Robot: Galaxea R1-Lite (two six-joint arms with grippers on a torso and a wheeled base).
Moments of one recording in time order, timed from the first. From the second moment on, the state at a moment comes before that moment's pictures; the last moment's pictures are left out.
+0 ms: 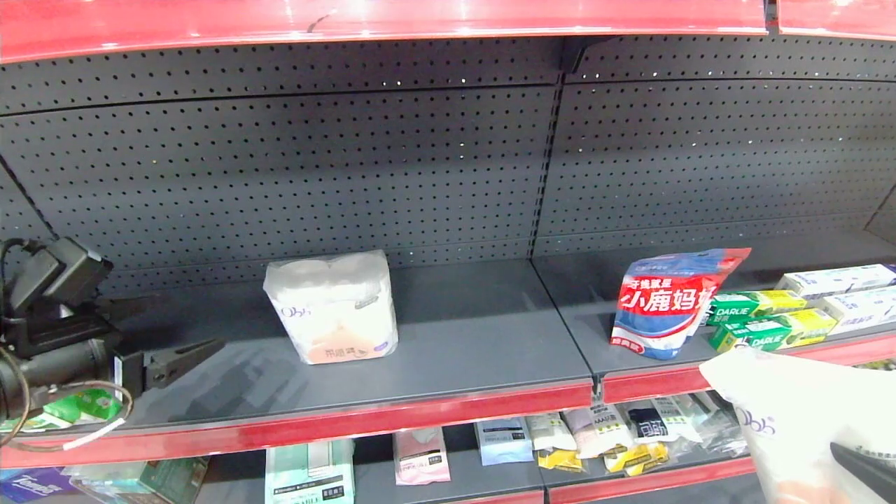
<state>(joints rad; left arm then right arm) 0.22 1.40 -0.48 -0.48 -0.61 0.43 0.02 0.72 -0.39 0.11 0.09 -0.35</state>
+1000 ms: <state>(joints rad) 0.22 1.89 -0.81 -0.49 -0.98 0.66 0.02 0.72 -0.38 0.11 0.03 -0.35</state>
